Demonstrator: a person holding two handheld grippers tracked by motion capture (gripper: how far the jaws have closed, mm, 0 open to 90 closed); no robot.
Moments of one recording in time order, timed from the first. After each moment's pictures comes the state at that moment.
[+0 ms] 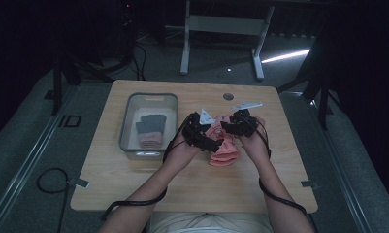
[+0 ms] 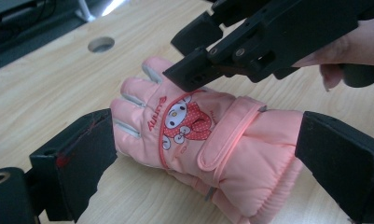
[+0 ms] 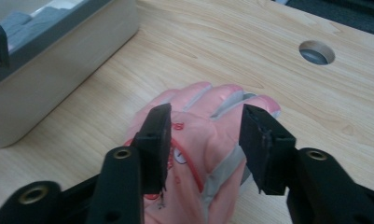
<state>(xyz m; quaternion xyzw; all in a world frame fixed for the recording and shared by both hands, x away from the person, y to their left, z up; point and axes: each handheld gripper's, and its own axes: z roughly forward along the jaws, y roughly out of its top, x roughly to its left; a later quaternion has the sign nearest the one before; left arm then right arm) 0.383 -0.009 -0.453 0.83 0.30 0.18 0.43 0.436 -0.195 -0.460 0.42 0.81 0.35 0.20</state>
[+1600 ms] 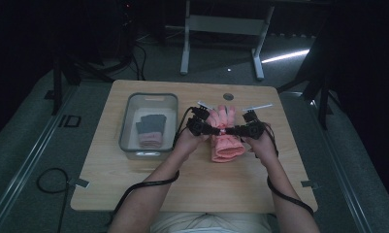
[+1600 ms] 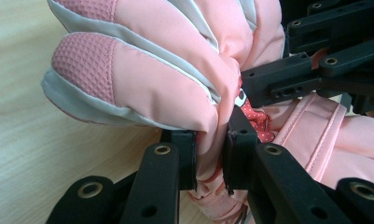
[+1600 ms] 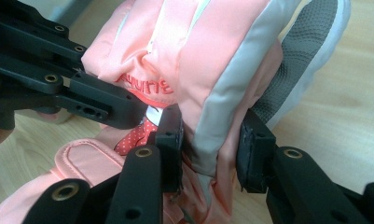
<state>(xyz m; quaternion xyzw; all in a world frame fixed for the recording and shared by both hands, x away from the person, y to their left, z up) 0.454 -0.011 -0.484 0.81 0.41 -0.03 0.42 0.450 -0.230 -0.478 0.46 0.80 0.37 0.04</state>
